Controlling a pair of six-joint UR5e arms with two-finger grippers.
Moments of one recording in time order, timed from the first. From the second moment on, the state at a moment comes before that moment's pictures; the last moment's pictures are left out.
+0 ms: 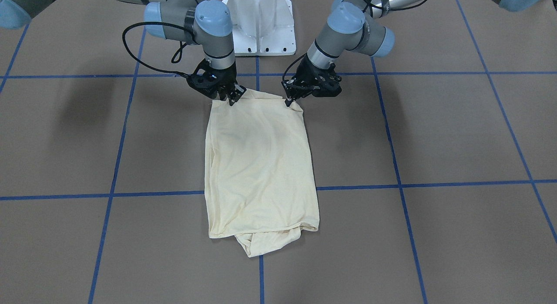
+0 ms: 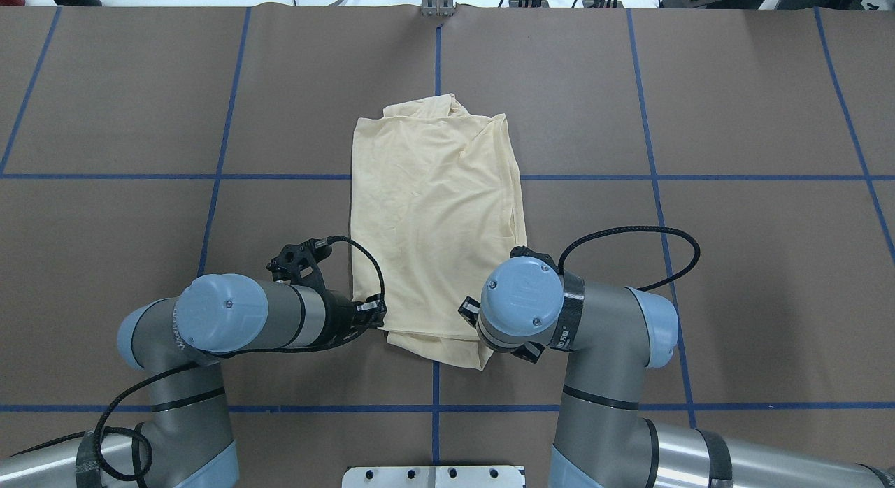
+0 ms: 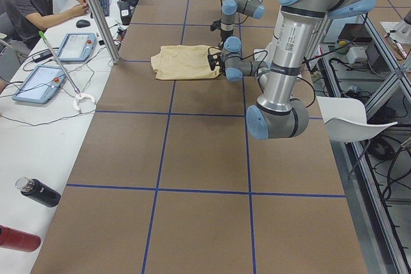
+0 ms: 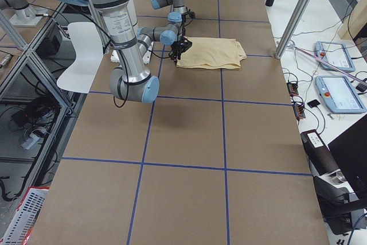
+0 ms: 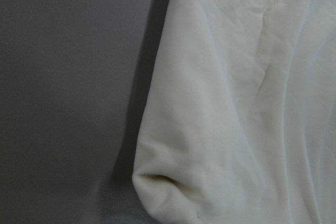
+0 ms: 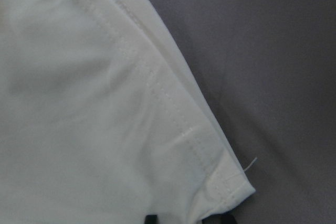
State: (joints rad) left arm -0.35 -1.96 -1.72 -2.24 -1.73 -1.74; right arm 0.32 -1.02 1.75 -1.56 1.76 1.95
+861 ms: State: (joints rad) left arm -0.34 -1.96 -1.72 -2.24 -1.73 -1.74; right arm 0.31 -1.01 1.73 -1.56 1.76 1.95
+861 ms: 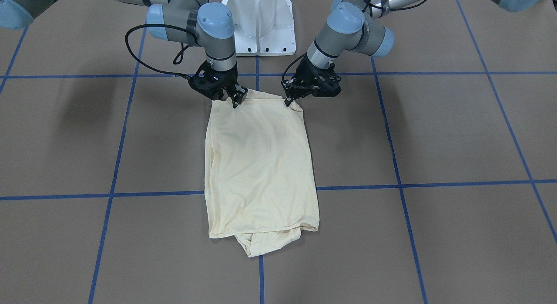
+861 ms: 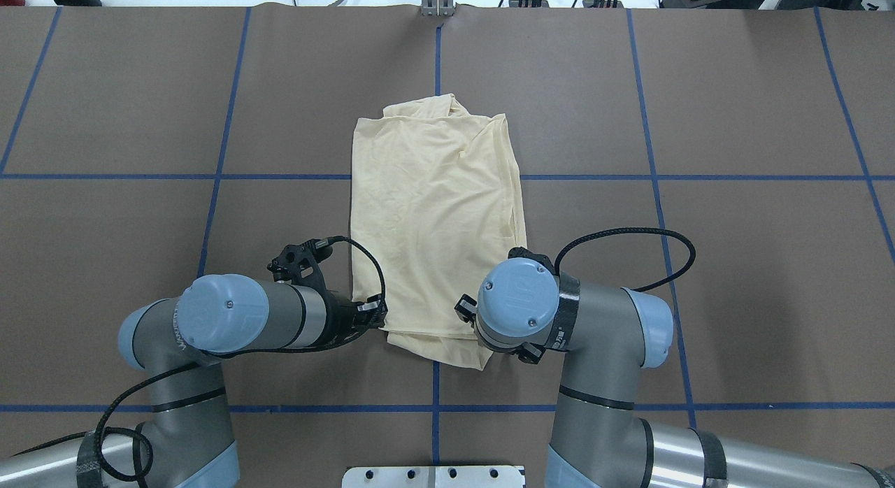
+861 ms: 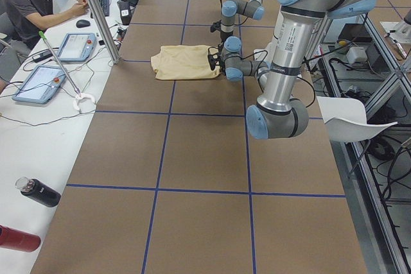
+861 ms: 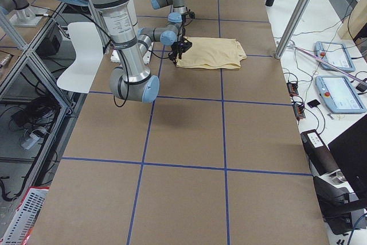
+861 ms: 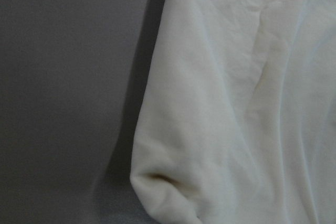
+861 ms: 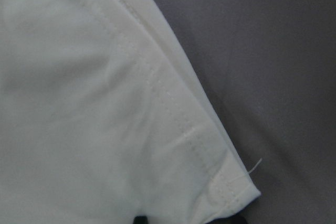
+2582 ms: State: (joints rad) left arm -0.34 -1.97 -1.72 -2.24 -1.73 -1.74; right arm 0.31 -1.01 1.74 -1.56 1.75 1.95
